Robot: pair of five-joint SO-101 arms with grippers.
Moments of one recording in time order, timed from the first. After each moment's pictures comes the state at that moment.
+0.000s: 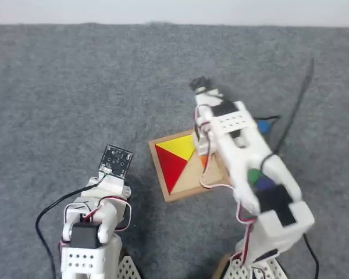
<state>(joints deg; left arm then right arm) -3.3 -103.1 96.9 72.2 -9.4 -24.2 11.3 16.3 65.6 1.4</state>
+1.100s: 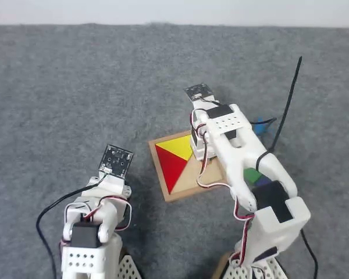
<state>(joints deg) -3.3 -103.1 96.9 72.2 -9.4 -24.0 10.9 17.5 66.4 0.8</state>
